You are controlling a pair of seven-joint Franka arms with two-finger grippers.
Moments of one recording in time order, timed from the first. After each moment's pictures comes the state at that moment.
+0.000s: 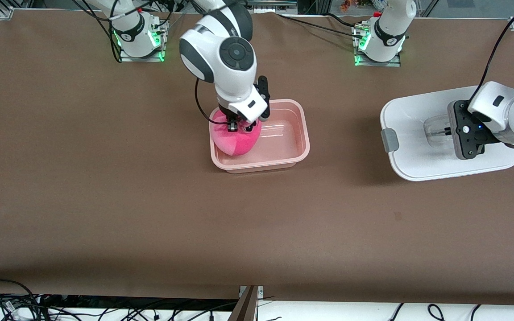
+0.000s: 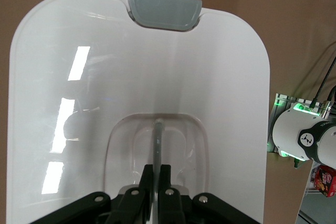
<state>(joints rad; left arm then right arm) 0.30 0.33 -0.42 -1.35 0.12 1.34 1.26 0.50 0.53 0.36 -1.45 -0.25 1.80 -0.76</state>
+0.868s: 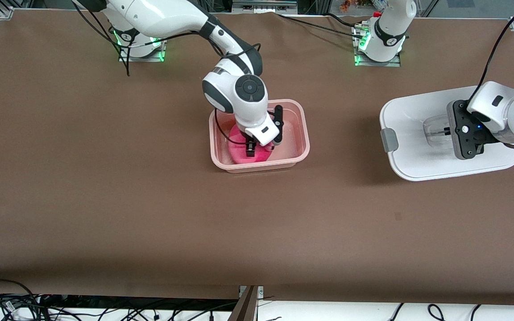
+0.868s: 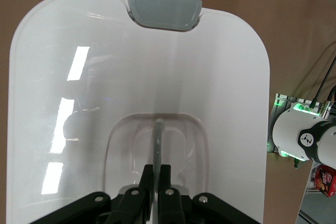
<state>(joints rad) 0.30 0.33 -0.42 -1.35 0.12 1.34 1.26 0.55 0.72 0.34 -1.45 -0.28 2.15 -0.51</state>
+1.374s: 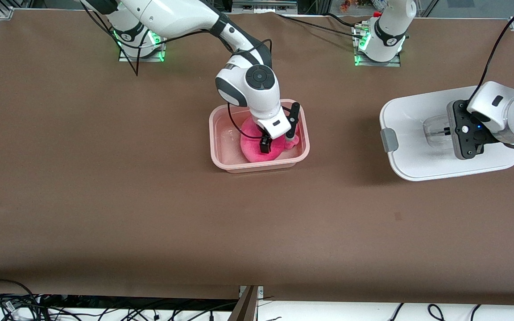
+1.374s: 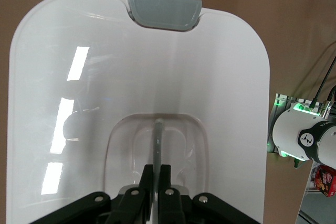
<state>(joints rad) 0.30 0.33 -0.42 -1.35 0.12 1.34 1.26 0.59 0.75 0.34 -1.44 -0.27 2.26 -0.36</state>
